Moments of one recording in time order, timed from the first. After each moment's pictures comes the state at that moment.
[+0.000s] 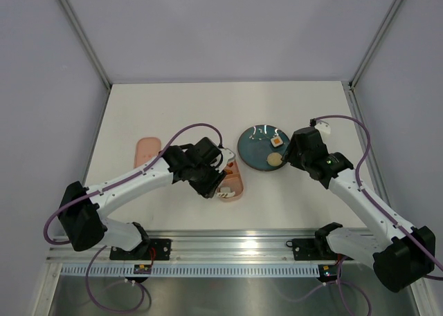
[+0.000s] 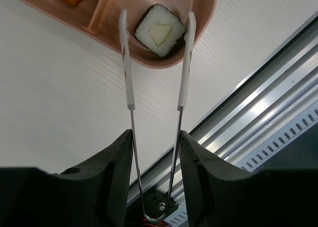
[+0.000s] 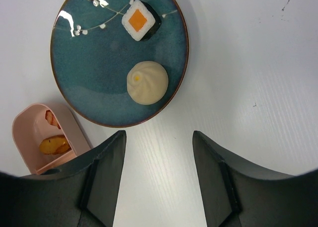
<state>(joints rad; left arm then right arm) -0.89 1.37 1.10 -0.89 0.10 -0.13 0.44 1.06 0.86 -0.60 0.32 0.72</state>
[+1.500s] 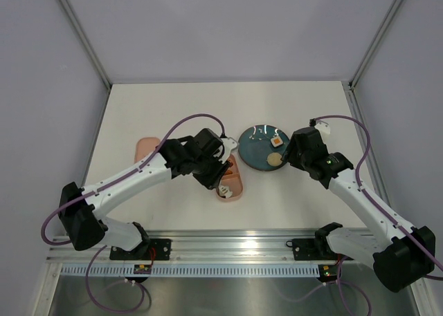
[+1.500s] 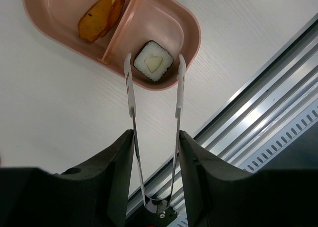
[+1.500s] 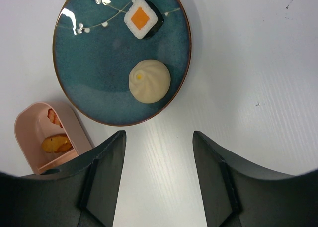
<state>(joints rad) -0.89 1.38 1.22 -0.90 0.08 -0.13 0.44 1.06 0.86 -0.60 0.31 0.72</state>
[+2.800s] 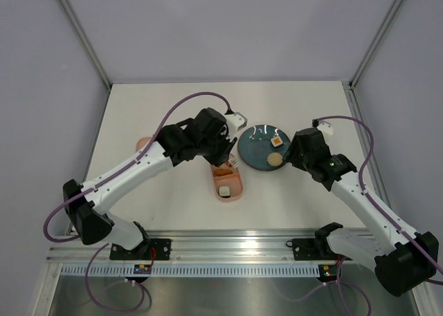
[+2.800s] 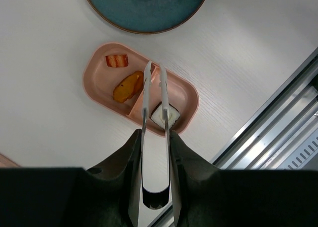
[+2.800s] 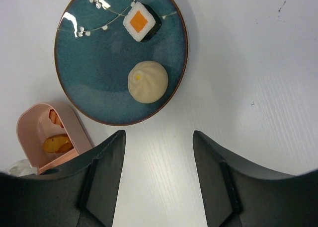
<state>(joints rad) -0.88 1.43 1.45 -0.86 0.02 -0.08 0.44 1.03 0.86 -0.61 0.32 0.72</state>
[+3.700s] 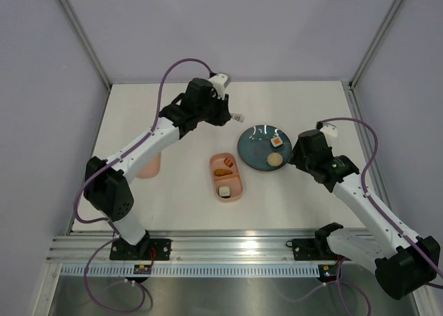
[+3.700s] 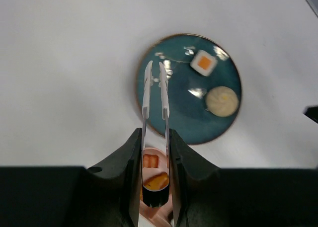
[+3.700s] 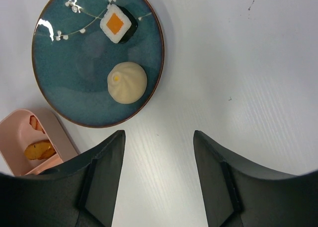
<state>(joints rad) -0.64 1.68 1.57 -0.46 0.13 -0.17 0.42 1.01 0.86 -0.68 0.38 0.72</state>
